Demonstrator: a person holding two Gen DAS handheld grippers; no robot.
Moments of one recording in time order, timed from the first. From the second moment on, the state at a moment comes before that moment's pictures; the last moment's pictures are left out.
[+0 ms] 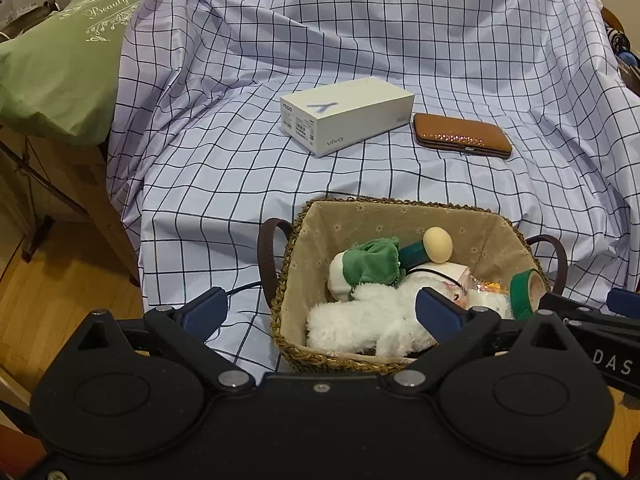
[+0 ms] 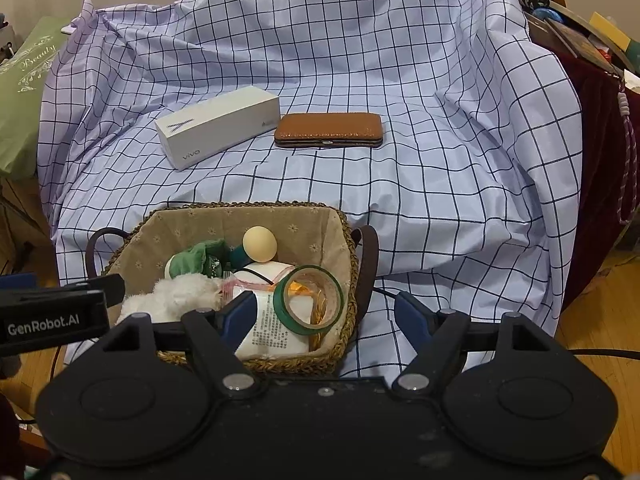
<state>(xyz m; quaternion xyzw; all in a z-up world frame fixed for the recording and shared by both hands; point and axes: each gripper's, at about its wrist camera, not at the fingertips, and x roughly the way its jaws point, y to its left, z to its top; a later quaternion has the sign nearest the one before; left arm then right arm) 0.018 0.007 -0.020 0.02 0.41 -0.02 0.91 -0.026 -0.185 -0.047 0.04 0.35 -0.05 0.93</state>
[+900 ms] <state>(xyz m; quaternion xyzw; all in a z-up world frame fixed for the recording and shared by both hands) 0.020 0.008 -0.023 0.02 0.43 -0.01 0.90 -0.024 -0.184 -0.048 0.04 0.36 -0.05 0.93</state>
